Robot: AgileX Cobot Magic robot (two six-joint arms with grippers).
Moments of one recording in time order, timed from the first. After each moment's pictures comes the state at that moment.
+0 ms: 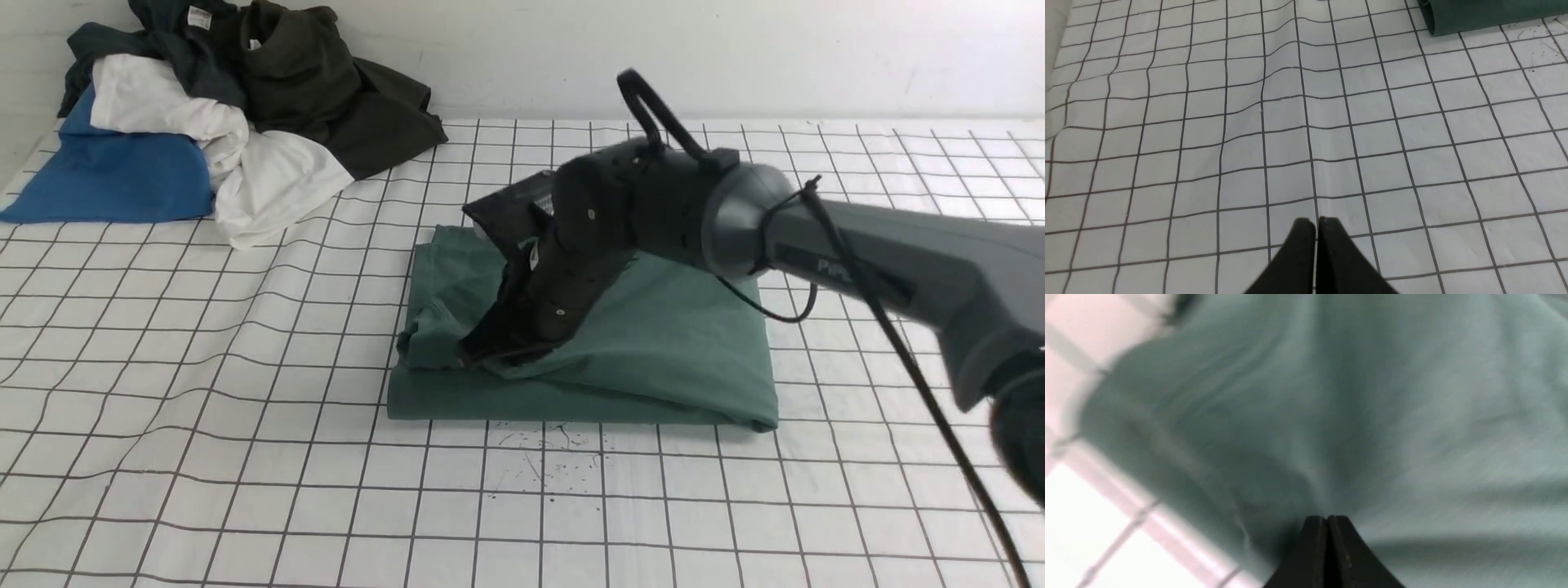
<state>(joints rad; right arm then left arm) 0.66 2.15 -1.81 0.13 0.93 -0.15 -0.14 0.13 -0.66 0.03 1.26 0.04</state>
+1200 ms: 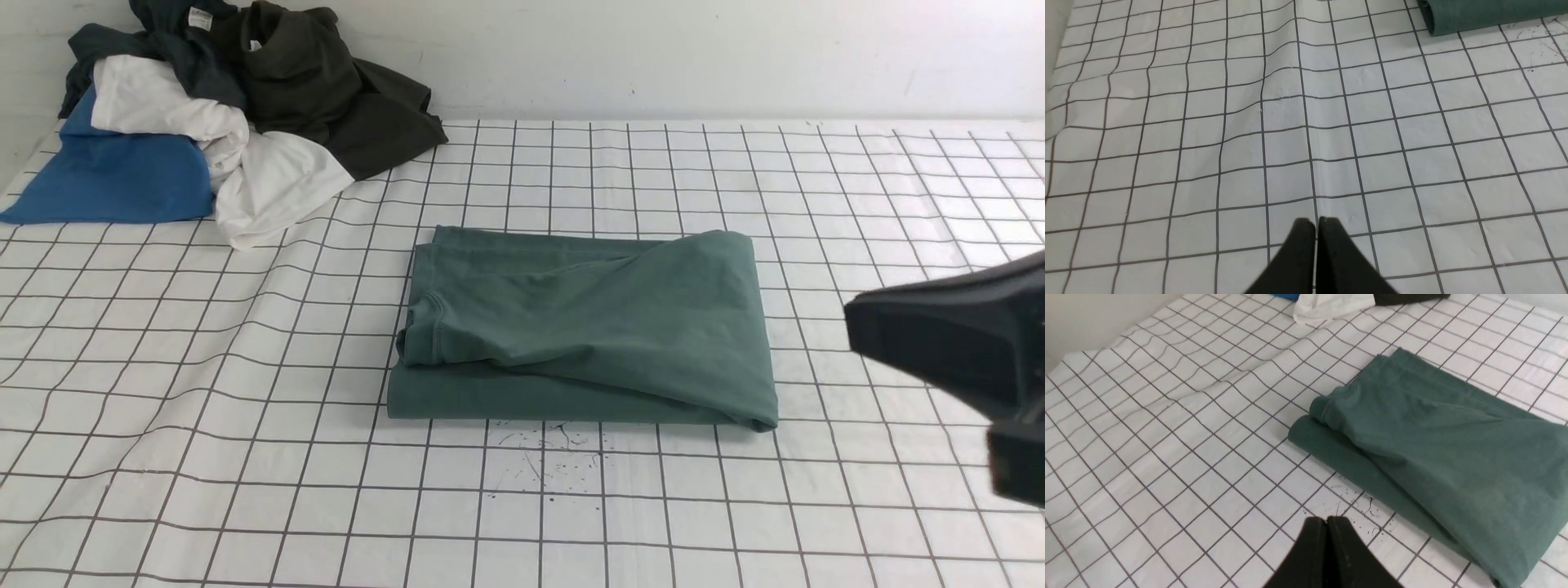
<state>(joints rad) 0.67 0.81 -0.95 0.14 0.77 -0.06 -0.14 0.13 -0.66 0.03 1.26 0.04</state>
